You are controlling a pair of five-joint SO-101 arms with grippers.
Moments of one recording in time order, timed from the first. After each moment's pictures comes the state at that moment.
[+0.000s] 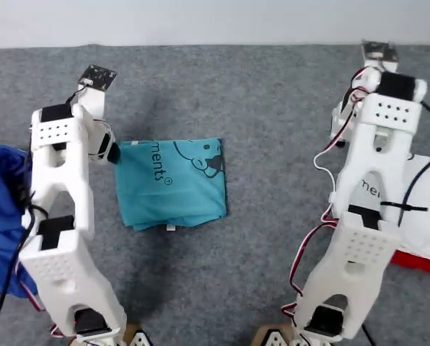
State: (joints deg) left arm -14.5 26.5 -12.4 74.9 -18.7; right arm 11.6 35.3 -49.5 100.7 5.2
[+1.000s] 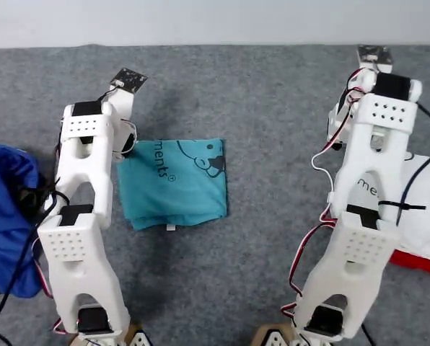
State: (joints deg) left arm -8.0 36.7 -20.3 74.9 -18.7; right arm 11.1 35.3 -49.2 100.7 5.2
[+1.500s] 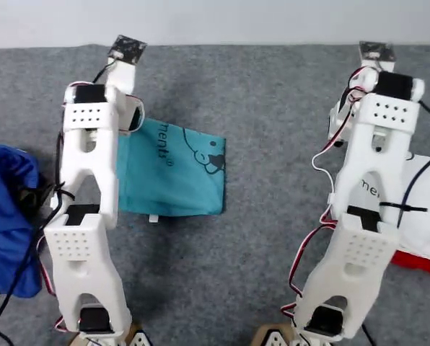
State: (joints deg) left arm -4.9 36.8 -33.4 76.6 -11.4; right arm 11.1 33.1 -49.2 100.7 5.2
